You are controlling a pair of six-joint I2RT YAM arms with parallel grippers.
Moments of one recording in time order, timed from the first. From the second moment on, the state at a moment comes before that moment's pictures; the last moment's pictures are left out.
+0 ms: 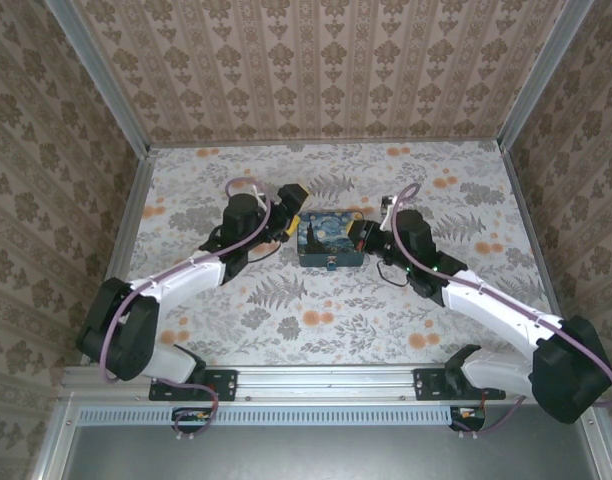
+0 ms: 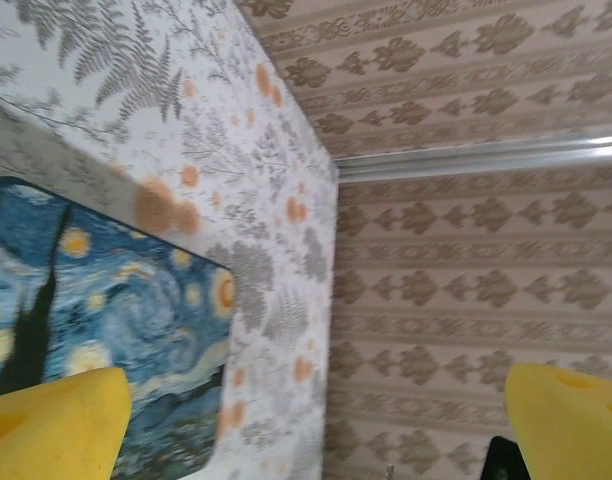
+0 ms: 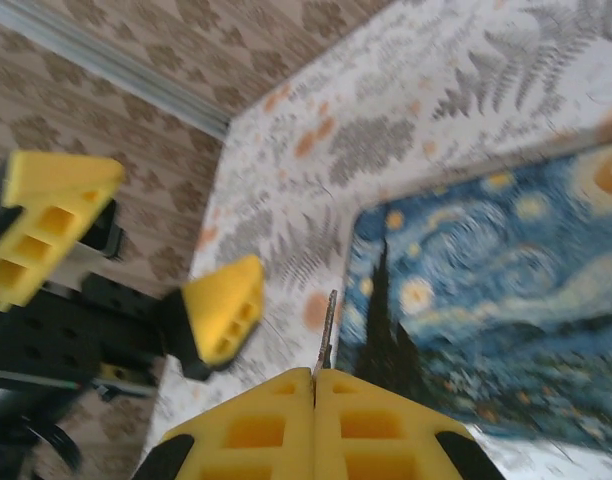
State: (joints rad) left arm -0.59 1.43 0.77 0.42 0.27 -1.38; right arm 0.55 1.18 0.70 0.13 -0.11 0.88
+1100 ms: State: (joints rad) left arm -0.75 1.70 0.83 0.90 0.20 -1.85; right arm 0.53 1.36 0.75 0.40 -0.11 1.06
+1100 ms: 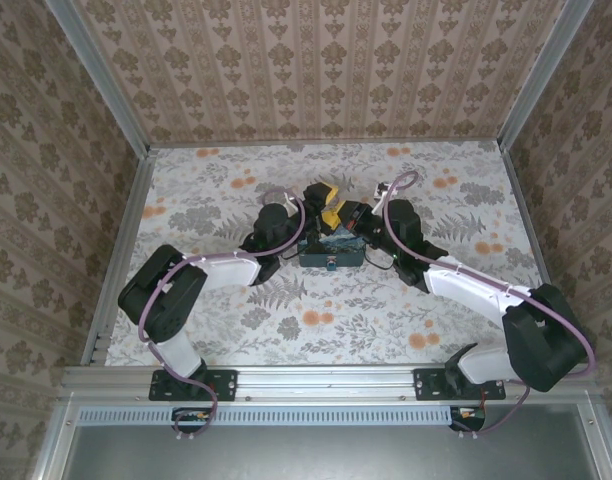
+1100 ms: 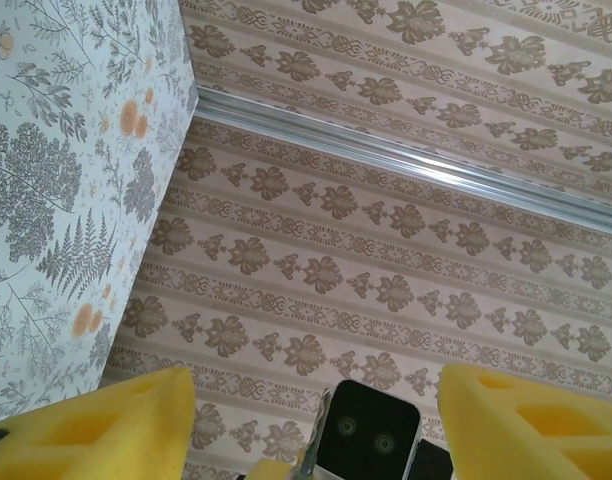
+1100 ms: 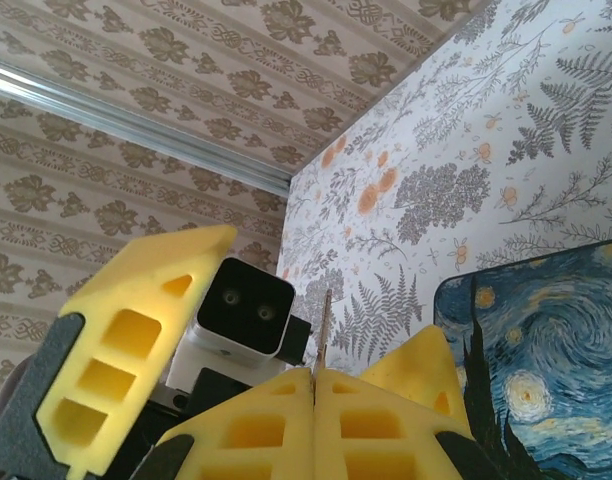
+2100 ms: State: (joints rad) left arm -0.75 1.72 0.81 0.92 0.17 -1.86; right arm 0.50 1.35 0.72 0.44 -0.10 1.08
